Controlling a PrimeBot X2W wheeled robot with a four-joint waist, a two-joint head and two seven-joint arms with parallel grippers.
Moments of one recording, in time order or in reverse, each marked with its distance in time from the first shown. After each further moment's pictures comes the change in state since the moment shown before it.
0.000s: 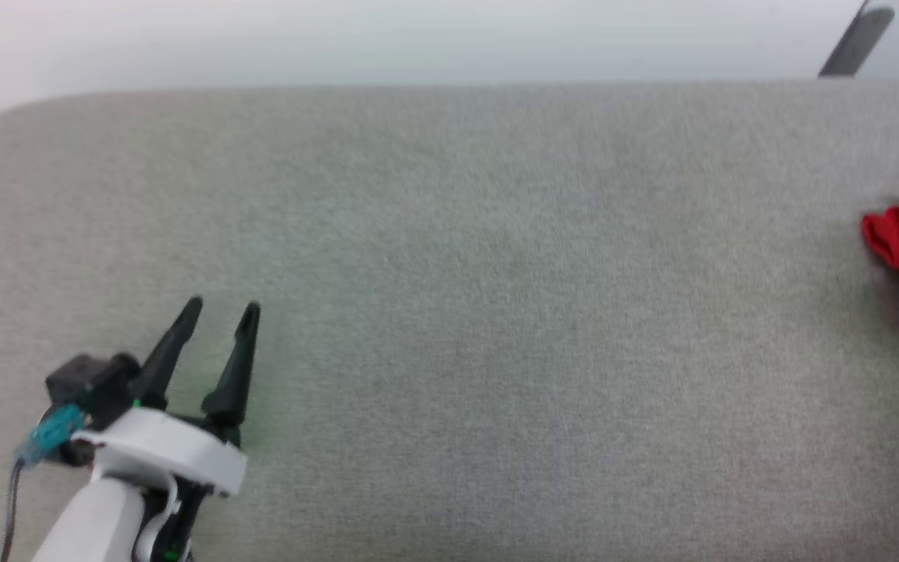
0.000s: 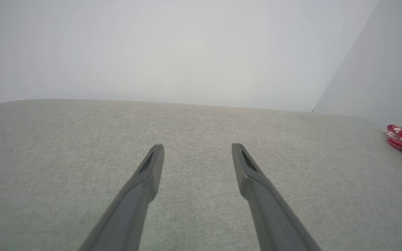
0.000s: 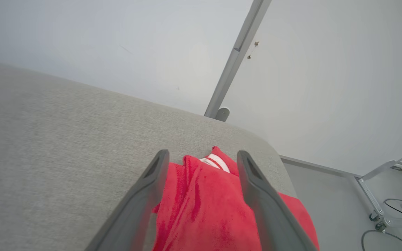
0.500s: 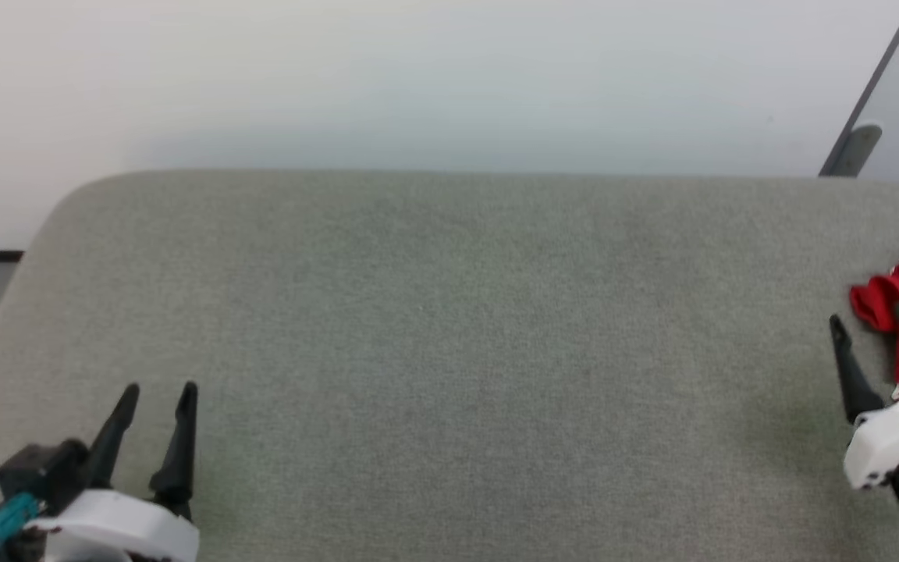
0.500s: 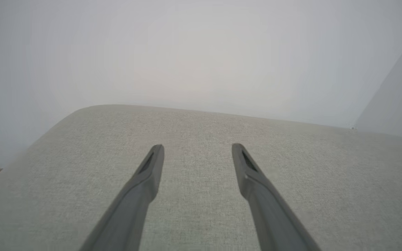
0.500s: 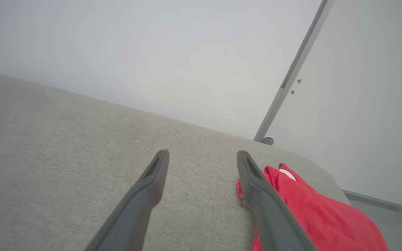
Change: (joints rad) left arm 0.198 -0.036 0.188 -0.003 0.093 0.000 0.000; right arm 0.307 0.181 -0.079 -0.227 -0.086 0.000 -0.070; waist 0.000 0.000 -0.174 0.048
